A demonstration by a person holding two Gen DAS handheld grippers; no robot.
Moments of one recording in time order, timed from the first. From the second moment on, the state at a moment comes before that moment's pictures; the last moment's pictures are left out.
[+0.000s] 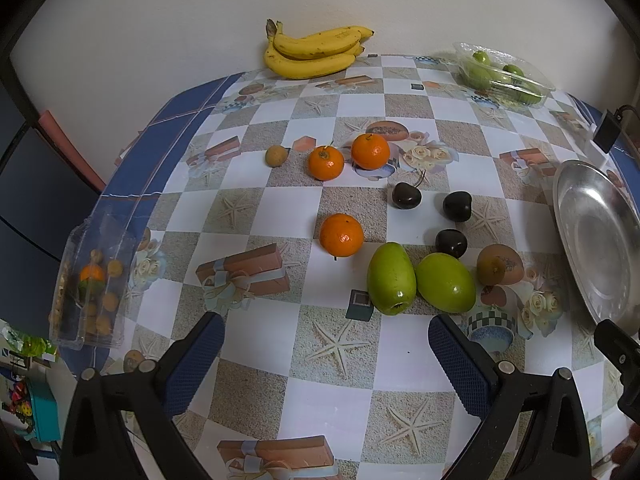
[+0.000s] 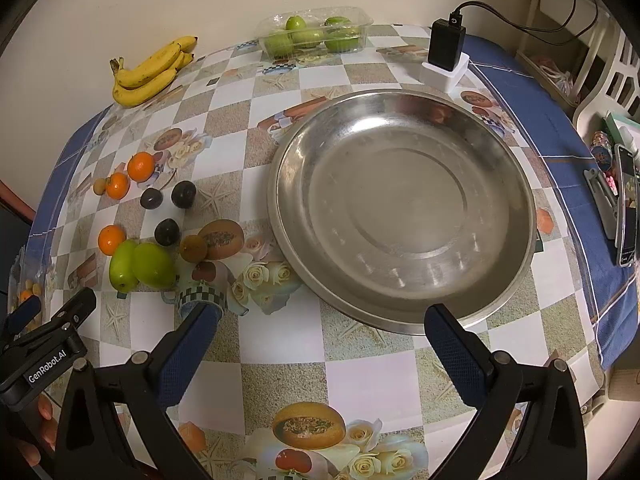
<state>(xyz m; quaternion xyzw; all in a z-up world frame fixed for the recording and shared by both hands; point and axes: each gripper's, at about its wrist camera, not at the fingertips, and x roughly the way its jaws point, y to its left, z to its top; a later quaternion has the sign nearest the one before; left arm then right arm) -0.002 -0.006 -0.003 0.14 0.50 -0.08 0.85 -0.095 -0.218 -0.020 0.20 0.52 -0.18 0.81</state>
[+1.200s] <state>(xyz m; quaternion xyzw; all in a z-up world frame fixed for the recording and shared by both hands) -0.001 -0.007 -0.003 0.14 0.51 -0.08 0.85 -0.094 -0.216 -0.021 0.19 0.52 -0.17 0.81</state>
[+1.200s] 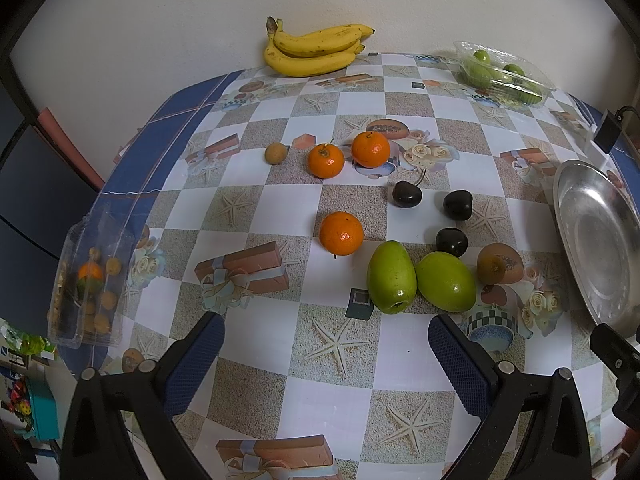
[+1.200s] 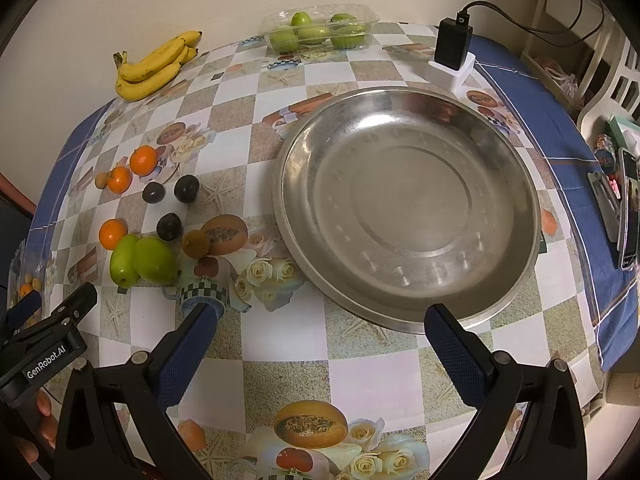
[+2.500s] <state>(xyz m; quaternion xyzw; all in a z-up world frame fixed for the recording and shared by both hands) 0.007 0.007 -0.001 0.10 0.50 -0.07 0.86 -0.085 -0.209 -0.019 0.19 0.52 -0.14 0.82</state>
